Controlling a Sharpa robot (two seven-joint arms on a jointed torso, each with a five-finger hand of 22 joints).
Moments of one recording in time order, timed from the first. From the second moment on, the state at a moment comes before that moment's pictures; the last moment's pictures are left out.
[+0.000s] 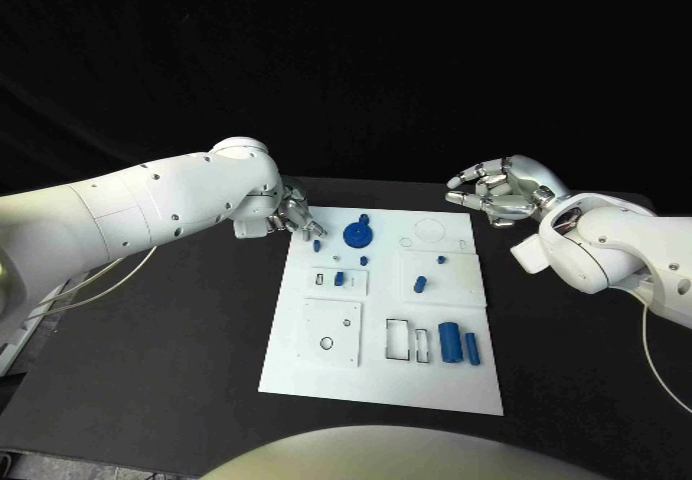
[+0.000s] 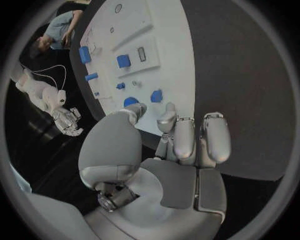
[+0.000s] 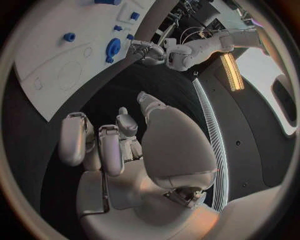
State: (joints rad) left arm 1.35 -0.60 -0.11 1.14 -1.02 0.32 -0.54; left_hand 1.08 -0.20 0.30 0.29 0.45 0.88 0.09 0.44 0.61 1.33 0.01 1.10 1.02 1.47 -0.04 1.31 1.25 0.08 1.38 0.06 1.39 1.27; right arm 1.31 -0.88 -0.16 1.48 -0.62 -0.38 0.18; right_hand 1.32 -0.13 0.24 0.22 0.20 0.78 0.17 0.33 0.42 1.16 0.09 1.24 1.09 1.46 0.02 1.46 1.31 0.06 1.38 0.12 1.27 1.31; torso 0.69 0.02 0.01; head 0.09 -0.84
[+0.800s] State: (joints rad) left arm 1.35 -0.60 -0.11 1.15 -1.01 0.35 -0.53; left_hand 1.12 -0.18 0.30 0.29 0.45 0.90 0.08 0.46 0.62 1.34 0.00 1.11 1.03 1.47 -0.05 1.32 1.25 0.08 1.40 0.05 1.40 1.29; right arm 1.31 -0.88 -0.16 1.48 -0.62 -0.37 0.18; right_hand 1.32 -0.13 0.24 0.22 0.20 0.78 0.17 0.33 0.42 1.16 0.09 1.24 1.09 1.46 0.02 1.46 1.31 0.06 1.38 0.12 1.27 1.31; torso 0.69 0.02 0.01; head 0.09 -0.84
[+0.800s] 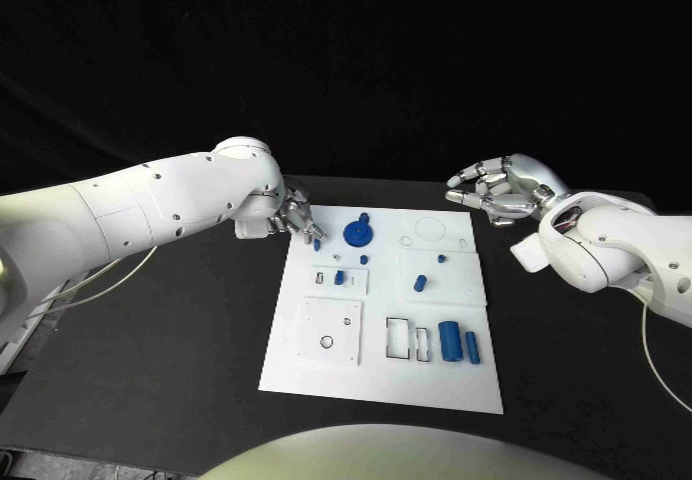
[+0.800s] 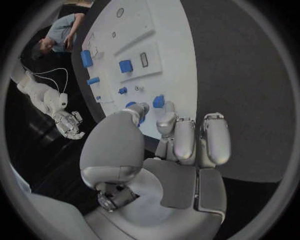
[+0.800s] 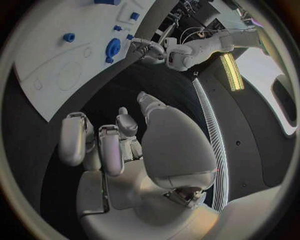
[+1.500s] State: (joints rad) left arm 1.35 -0.59 -0.11 1.14 -1.00 0.34 -0.52; left_hand 1.26 -0.12 0.40 0.25 0.43 0.90 0.08 0.49 0.62 1.34 0.00 1.11 1.03 1.47 -0.06 1.32 1.25 0.07 1.40 0.05 1.41 1.30; right arm 1.30 -0.87 -0.16 1.47 -0.62 -0.37 0.18; right_hand 1.32 -0.13 0.24 0.22 0.20 0.78 0.17 0.33 0.42 1.16 0.09 1.24 1.09 1.46 0.02 1.46 1.31 0.06 1.38 0.12 1.27 1.31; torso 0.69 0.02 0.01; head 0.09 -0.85
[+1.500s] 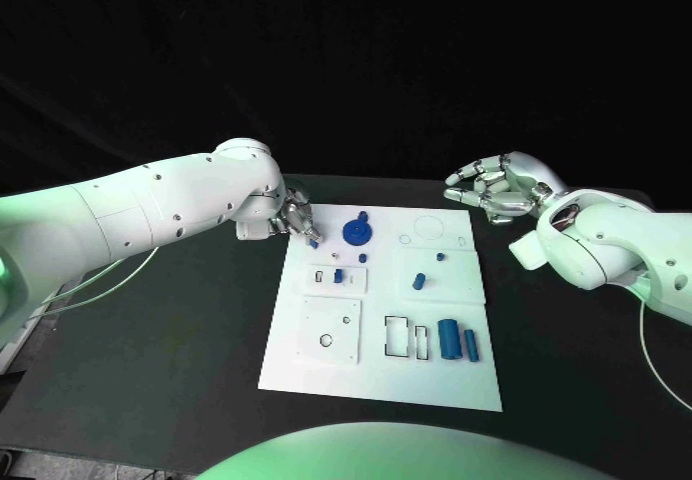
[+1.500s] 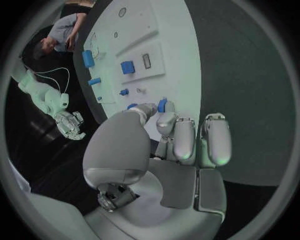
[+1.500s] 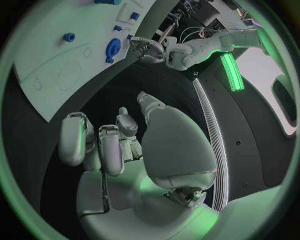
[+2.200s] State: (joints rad) left arm 1.35 -0.69 -0.11 1.24 -0.81 0.26 -0.52; left_hand 1.21 -0.16 0.66 0.25 0.33 0.86 0.05 0.69 0.63 1.37 -0.03 1.14 1.06 1.47 -0.07 1.32 1.25 0.07 1.42 0.03 1.42 1.31; right arm 1.30 -0.87 -0.16 1.47 -0.62 -0.37 0.18; right_hand 1.32 -0.13 0.24 0.22 0.20 0.78 0.17 0.33 0.42 1.16 0.09 1.24 1.09 1.46 0.02 1.46 1.31 0.06 1.38 0.12 1.27 1.31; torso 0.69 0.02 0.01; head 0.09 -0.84
